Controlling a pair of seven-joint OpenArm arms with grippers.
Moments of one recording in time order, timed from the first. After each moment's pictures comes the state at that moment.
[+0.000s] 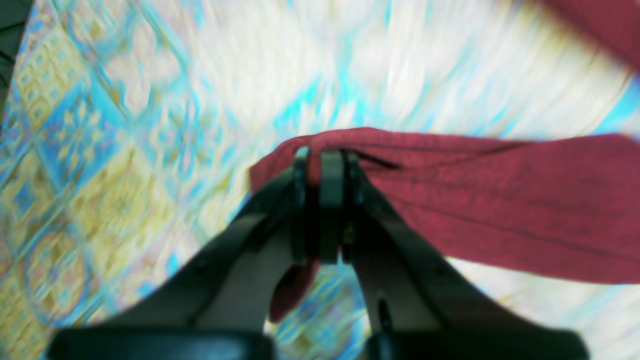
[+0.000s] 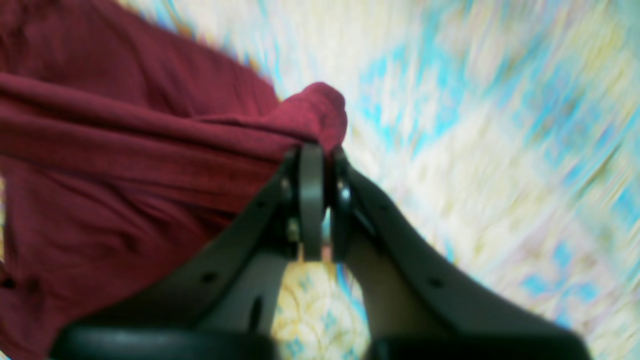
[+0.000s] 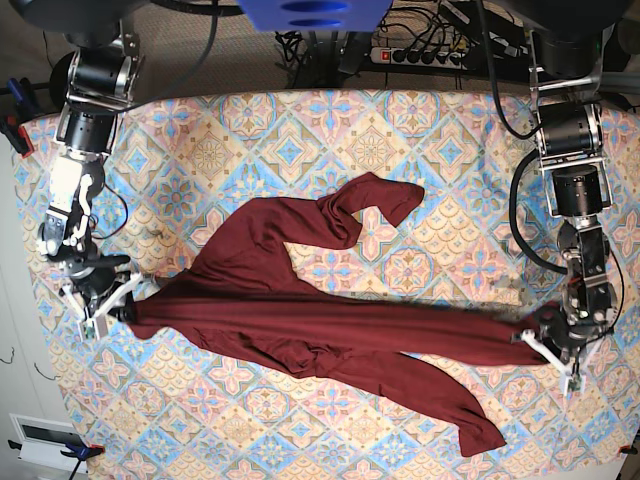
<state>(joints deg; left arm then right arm) -33.0 -25.6 -5.9 58.4 -12.3 -10.6 42.6 16.6 20.9 15.0 71.6 15.7 29.8 -35.6</state>
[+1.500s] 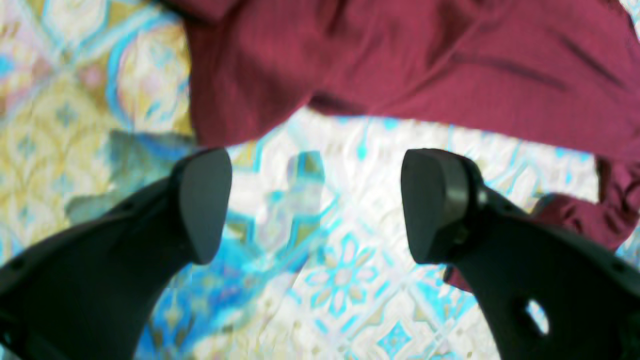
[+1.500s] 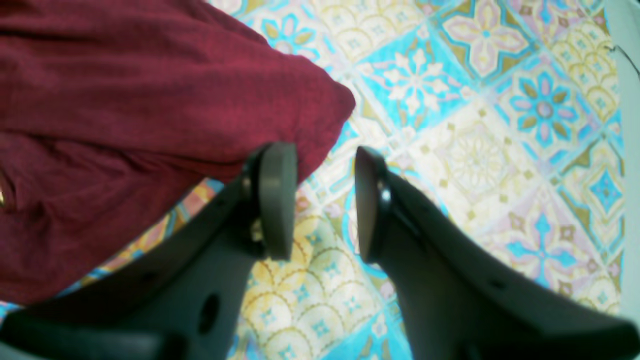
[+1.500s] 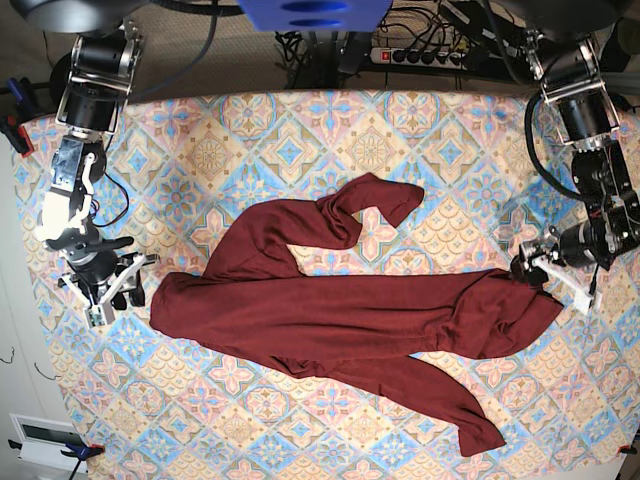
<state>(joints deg) -11.8 -27.3 -19.8 78.5 -40.2 -9.5 70.7 10.6 20.9 15.1 81.1 15.6 29.7 -41.0</state>
